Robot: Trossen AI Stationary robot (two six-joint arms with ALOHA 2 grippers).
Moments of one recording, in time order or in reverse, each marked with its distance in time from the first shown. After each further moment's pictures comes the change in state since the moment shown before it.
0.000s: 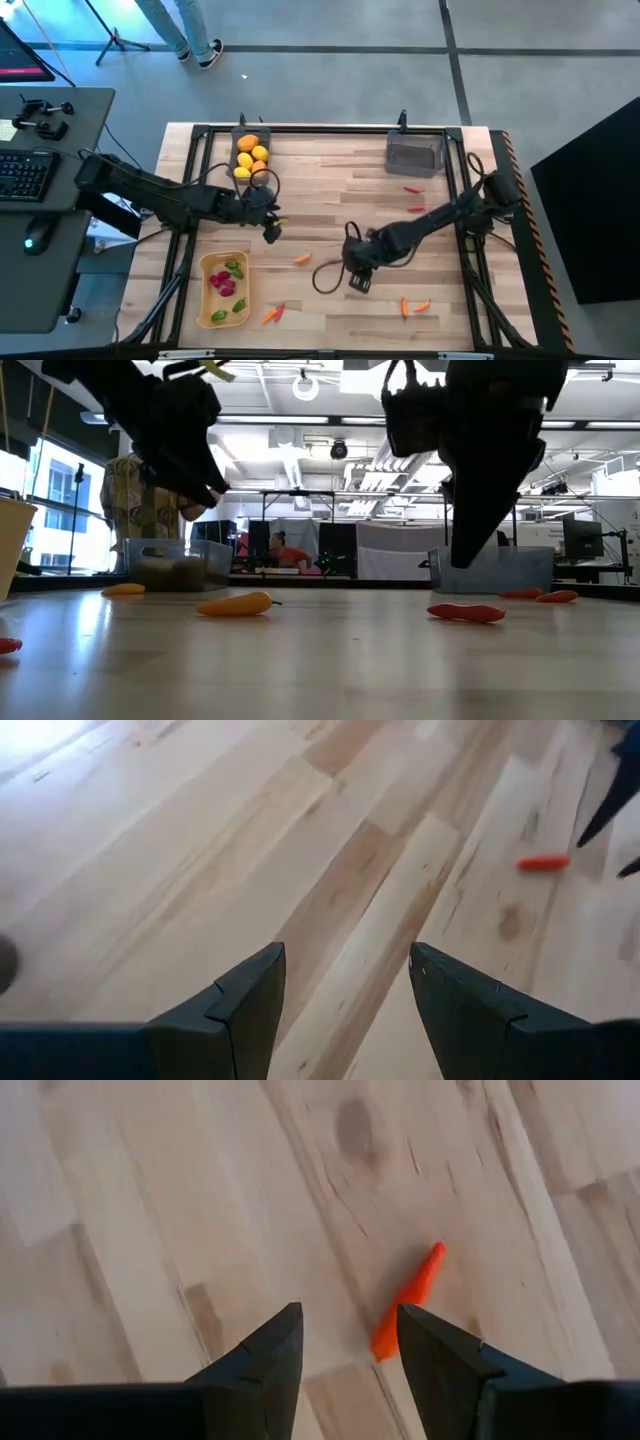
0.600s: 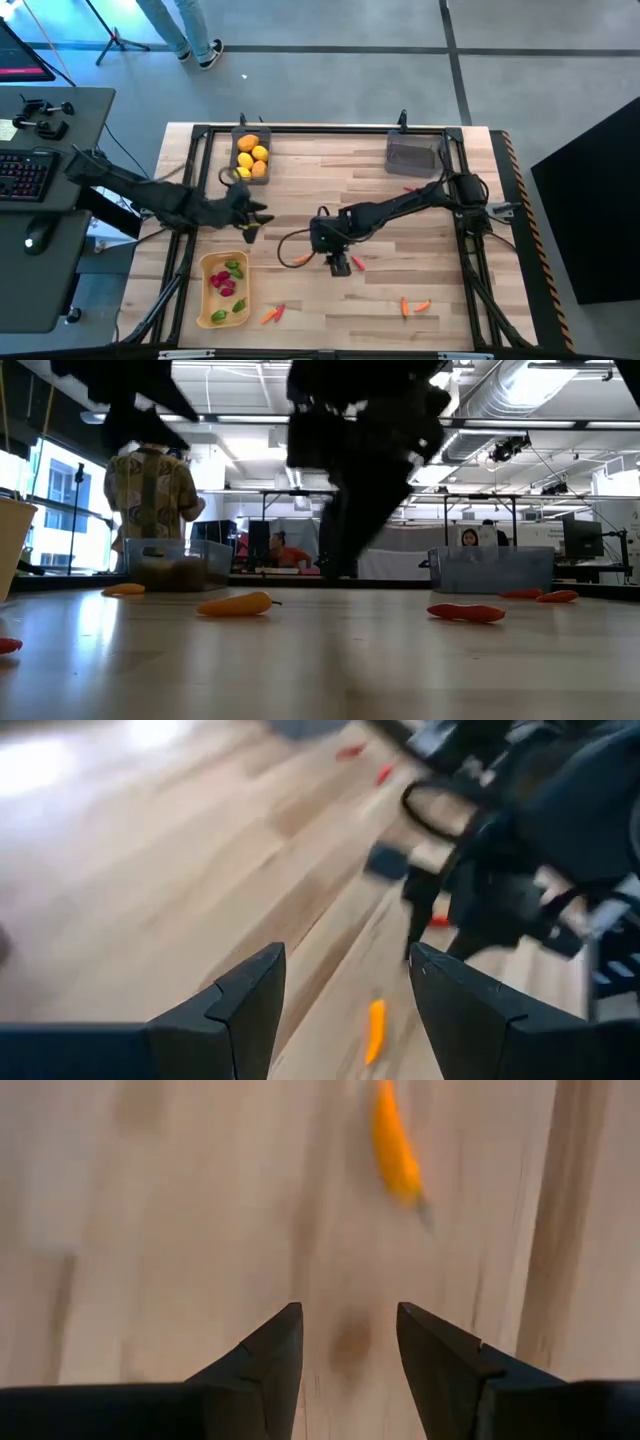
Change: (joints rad) left arm -0.164 -0.279 -0.014 -0.084 -0.155 -0.182; right arm -0.208 0.230 0.250 0.072 -0.254 -0.677
